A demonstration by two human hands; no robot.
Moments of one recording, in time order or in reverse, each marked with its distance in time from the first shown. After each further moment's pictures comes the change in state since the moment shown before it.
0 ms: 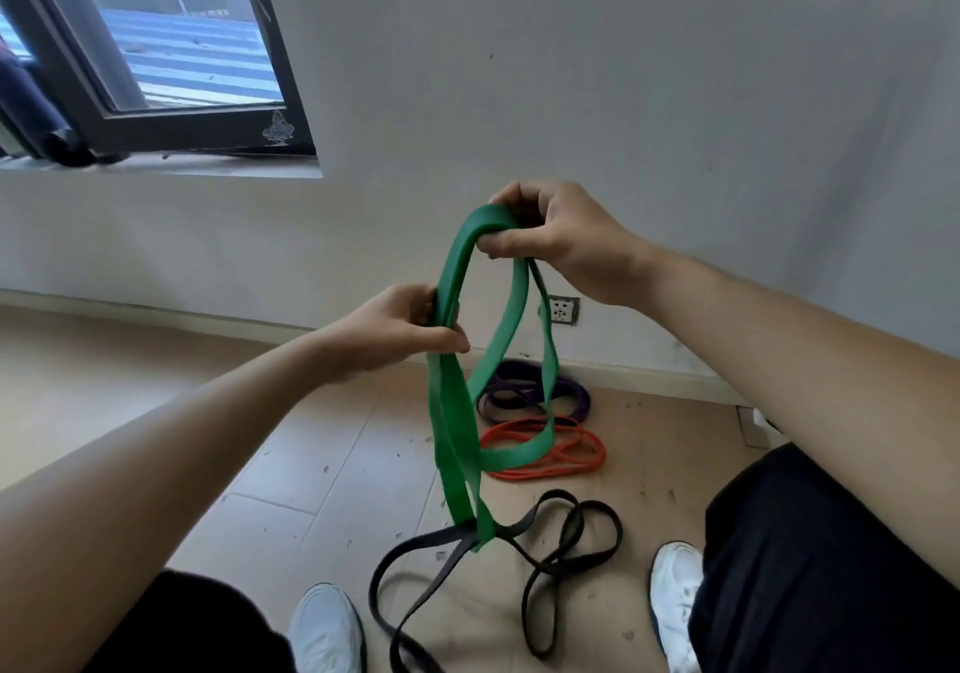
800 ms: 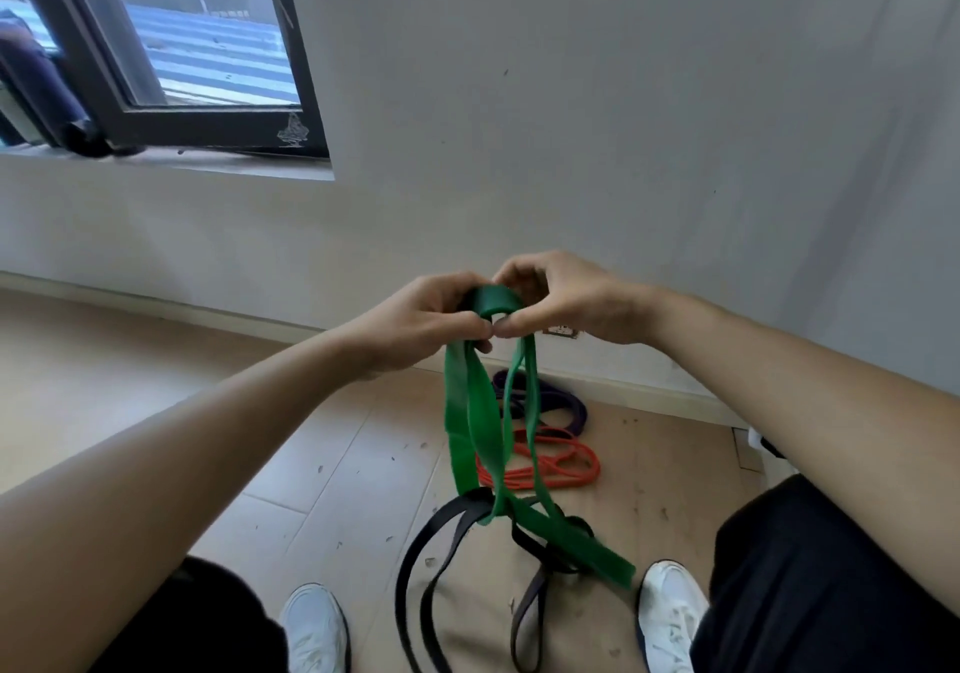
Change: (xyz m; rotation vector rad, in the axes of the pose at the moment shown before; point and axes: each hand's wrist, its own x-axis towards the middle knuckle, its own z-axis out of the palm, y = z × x) left_hand -0.006 0.032 0.015 -0.046 -0.005 0.150; right_hand -0.017 0.016 -0.003 -0.187 -0.290 0.234
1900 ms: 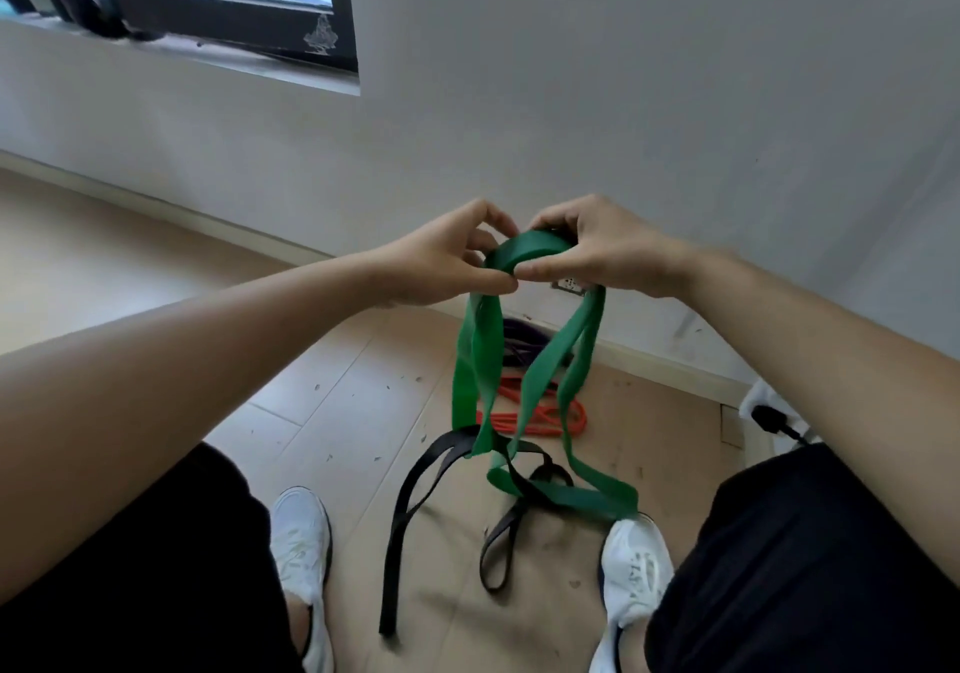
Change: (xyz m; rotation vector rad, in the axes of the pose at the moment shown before) left_hand -0.006 -0.011 0.014 0.087 0.048 -0.094; right_hand -0.009 -0.004 0.003 -0.302 0.003 -0.031
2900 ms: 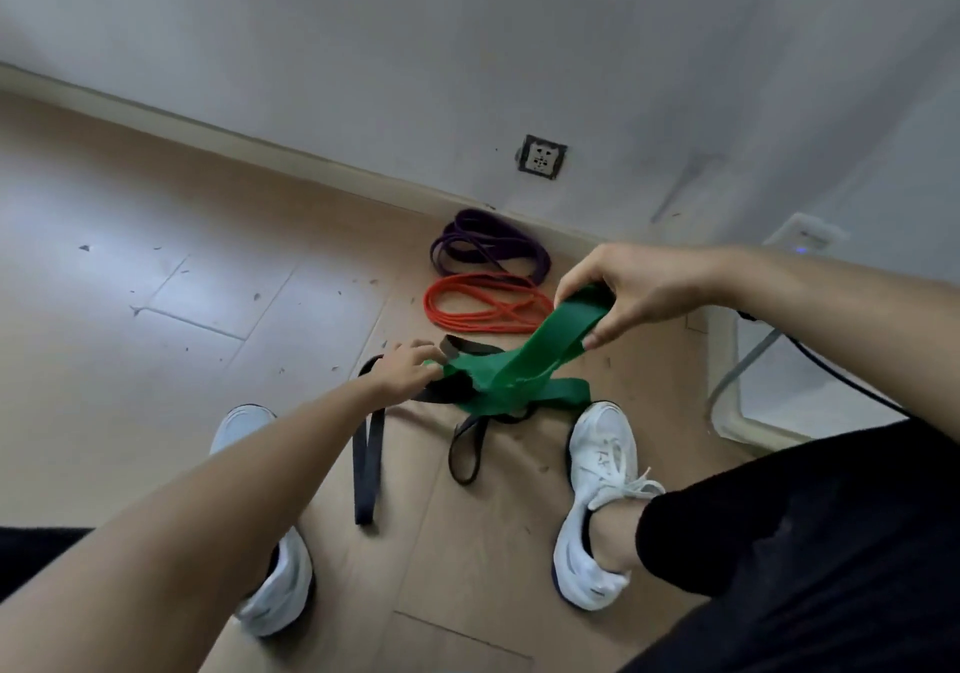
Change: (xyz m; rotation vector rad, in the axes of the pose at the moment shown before) left_hand 0.001 -0.276 0.182 0.212 -0.220 -0.448; right_hand -0.059 0.118 0.042 -0.282 -0.491 0.231
